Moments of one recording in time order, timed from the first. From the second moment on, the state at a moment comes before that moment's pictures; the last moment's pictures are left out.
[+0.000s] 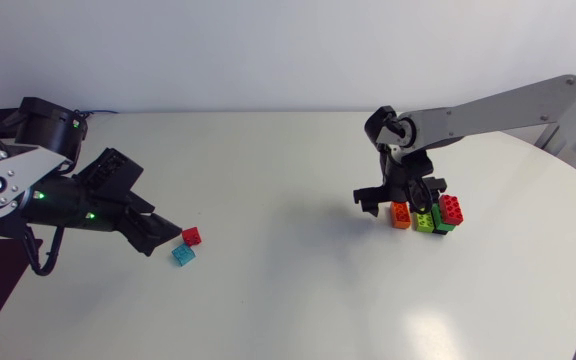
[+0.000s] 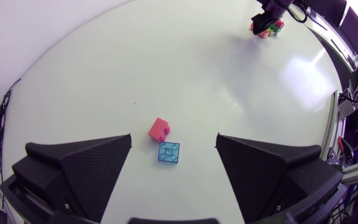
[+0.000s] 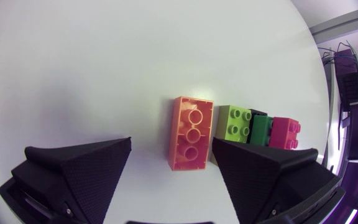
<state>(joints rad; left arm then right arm) -0.13 1.25 0.79 -0.50 0.28 0.46 0.25 2.01 1.41 -0.70 0.29 0.25</state>
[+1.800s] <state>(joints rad) -0.14 1.12 0.78 -0.54 0.28 0.38 -0.22 1.91 1.20 -0.52 0.06 0.08</state>
